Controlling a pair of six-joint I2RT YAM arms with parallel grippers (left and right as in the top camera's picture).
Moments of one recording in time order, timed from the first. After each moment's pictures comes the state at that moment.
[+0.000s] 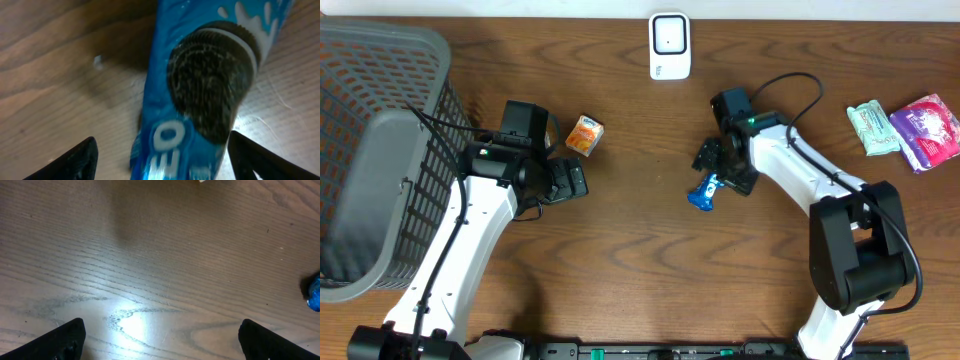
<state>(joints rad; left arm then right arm) -0.18 1.42 1.13 -1.02 0.10 -0.46 0.33 1.93 1.27 -0.75 -0.06 0.86</state>
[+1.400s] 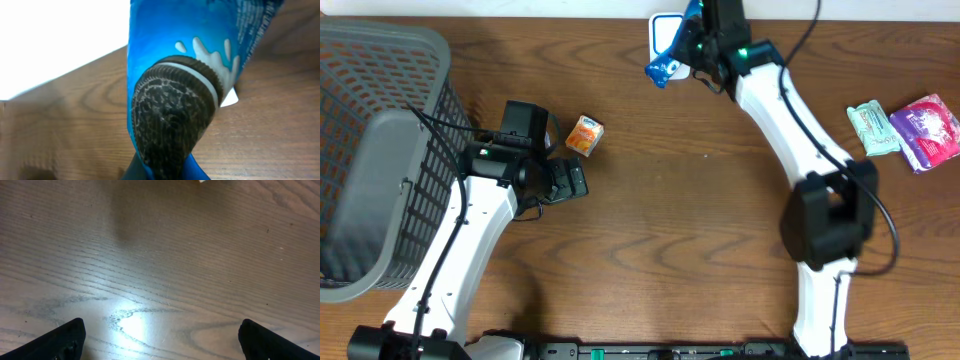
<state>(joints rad) -0.18 1.42 1.13 -1.02 0.10 -0.46 0.34 2.23 2.04 -0.57 -0.10 0.69</state>
